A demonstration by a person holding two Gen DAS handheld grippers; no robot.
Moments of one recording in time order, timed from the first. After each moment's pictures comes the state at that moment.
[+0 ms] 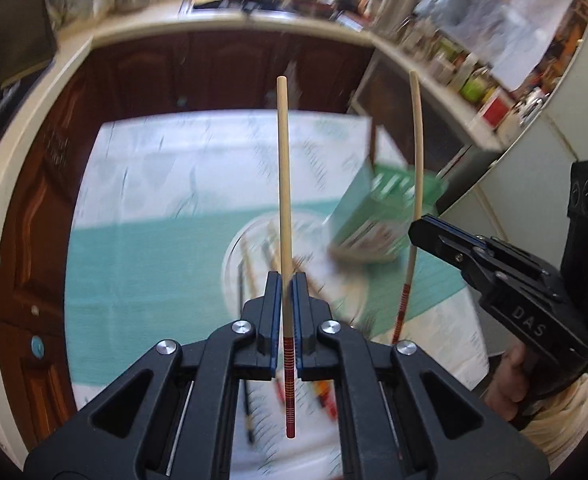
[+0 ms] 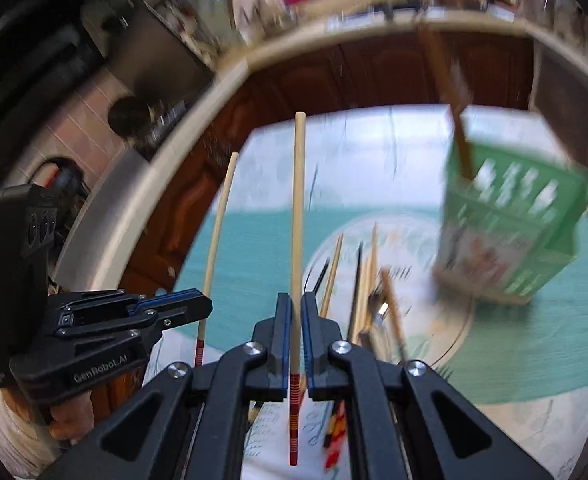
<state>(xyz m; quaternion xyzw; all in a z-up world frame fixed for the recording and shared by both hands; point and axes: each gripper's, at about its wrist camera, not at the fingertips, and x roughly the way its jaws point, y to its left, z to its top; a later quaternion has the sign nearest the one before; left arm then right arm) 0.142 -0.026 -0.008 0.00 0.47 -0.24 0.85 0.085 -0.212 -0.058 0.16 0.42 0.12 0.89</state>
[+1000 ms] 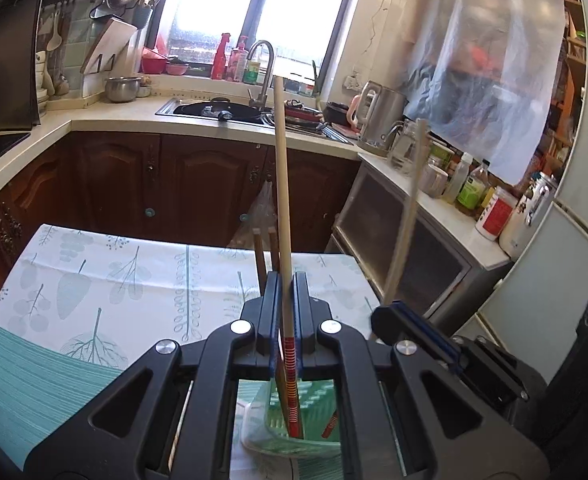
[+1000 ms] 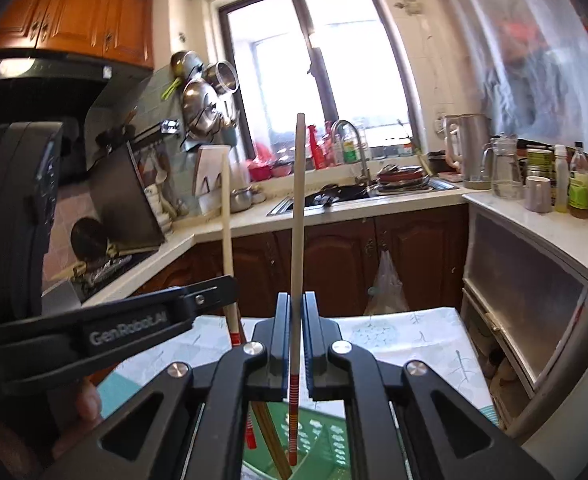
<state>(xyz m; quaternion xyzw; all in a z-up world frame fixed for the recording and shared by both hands) 0.236 -0.180 -0.043 -0.07 0.29 -0.23 0.93 0.126 -0.328 -0.063 0.08 0.17 0.04 0.98</state>
